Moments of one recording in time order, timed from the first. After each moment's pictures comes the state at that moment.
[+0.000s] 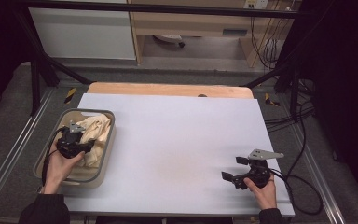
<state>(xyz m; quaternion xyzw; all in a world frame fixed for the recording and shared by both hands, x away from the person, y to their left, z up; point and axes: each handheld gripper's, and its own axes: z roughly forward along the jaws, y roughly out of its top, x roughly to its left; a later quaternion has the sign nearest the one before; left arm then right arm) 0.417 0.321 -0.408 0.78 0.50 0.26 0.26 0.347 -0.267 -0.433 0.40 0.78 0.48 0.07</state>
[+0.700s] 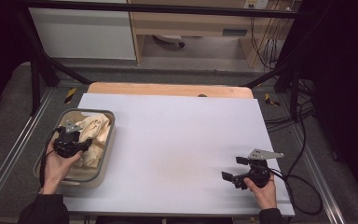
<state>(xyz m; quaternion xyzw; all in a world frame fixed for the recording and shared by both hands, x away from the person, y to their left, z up) 0.413 0.325 -0.402 0.77 0.51 0.27 0.28 0.347 -0.267 -0.433 0.40 0.78 0.48 0.07</state>
